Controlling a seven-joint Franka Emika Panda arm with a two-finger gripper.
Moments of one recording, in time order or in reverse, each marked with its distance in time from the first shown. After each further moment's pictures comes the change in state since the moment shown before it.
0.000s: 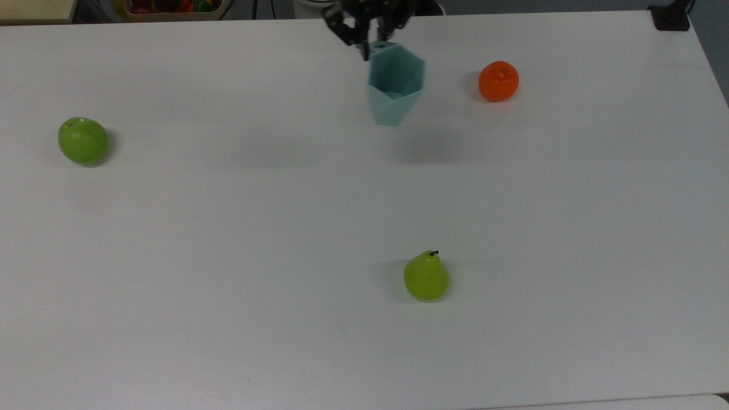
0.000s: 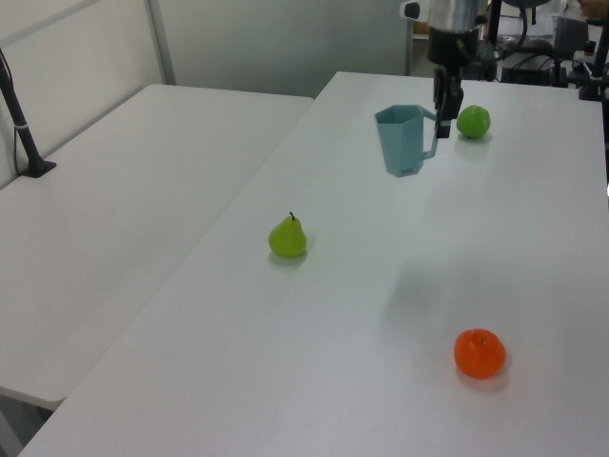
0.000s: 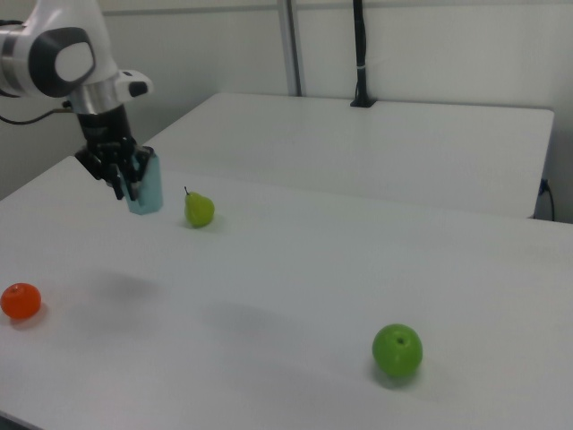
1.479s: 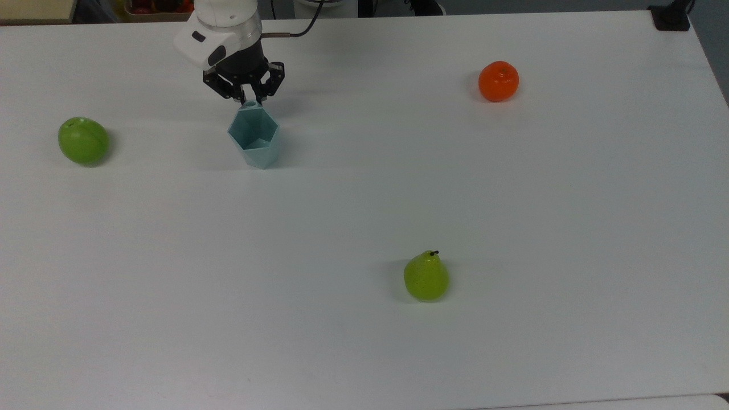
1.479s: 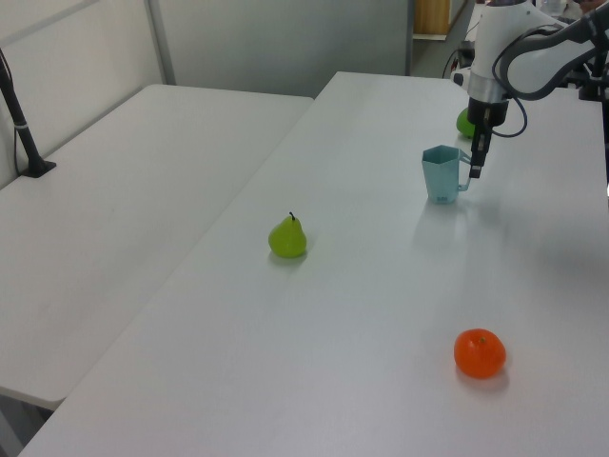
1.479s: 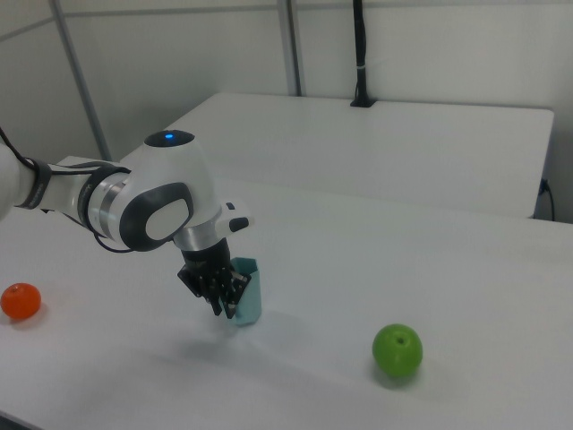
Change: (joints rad) arm -0.032 0.003 -0.298 -0.498 -0.052 0.535 -0.087
